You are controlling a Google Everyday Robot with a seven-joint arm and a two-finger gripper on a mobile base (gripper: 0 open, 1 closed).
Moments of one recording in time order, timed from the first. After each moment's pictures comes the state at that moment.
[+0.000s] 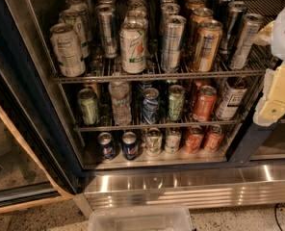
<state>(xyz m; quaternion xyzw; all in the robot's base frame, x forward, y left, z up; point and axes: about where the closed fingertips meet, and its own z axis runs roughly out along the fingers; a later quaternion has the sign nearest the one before) 0.438 -0.216 0.977 -0.60 0.78 -0.04 0.16</state>
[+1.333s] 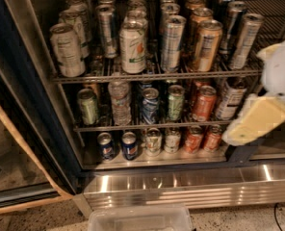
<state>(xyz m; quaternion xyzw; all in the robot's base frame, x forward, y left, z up) 0.416 -0.193 0.958 -0.50 0.82 -0.05 0.26</state>
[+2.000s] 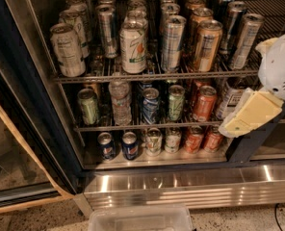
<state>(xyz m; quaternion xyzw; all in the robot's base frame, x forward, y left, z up) 0.429 -0.190 0.964 -0.49 0.82 -0.06 0.30</state>
